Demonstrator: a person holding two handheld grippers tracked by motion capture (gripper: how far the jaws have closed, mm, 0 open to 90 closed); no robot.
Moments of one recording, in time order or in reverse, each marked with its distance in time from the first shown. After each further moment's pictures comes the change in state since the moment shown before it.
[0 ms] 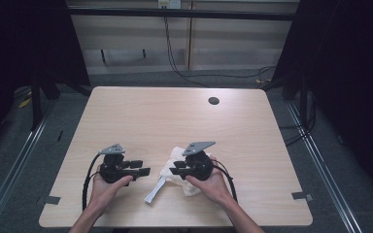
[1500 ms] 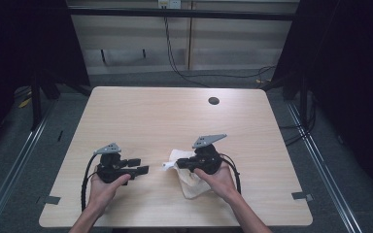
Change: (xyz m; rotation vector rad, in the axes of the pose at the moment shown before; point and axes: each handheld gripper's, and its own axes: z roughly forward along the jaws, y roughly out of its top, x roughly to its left) left arm -0.005 0.002 -0.004 -0.038 0.003 -0.007; right arm -0.020 0.000 -0.024 -0.048 0.060 0.079
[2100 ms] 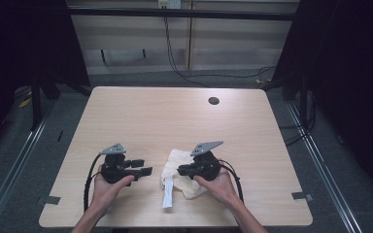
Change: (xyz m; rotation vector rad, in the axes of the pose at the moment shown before) left arm -0.004 0.002 0.006 0.025 -0.010 0.022; right arm 0.003 -0.016 0.010 0.058 -0.007 -0.026
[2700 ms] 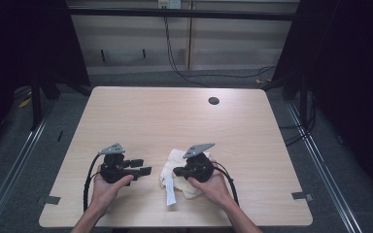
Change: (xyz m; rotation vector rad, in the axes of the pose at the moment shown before) left arm 0.001 0.000 -0.001 -0.004 0.004 -0.005; right arm 0.006 0.005 0.014 0.018 -0.034 -0.020
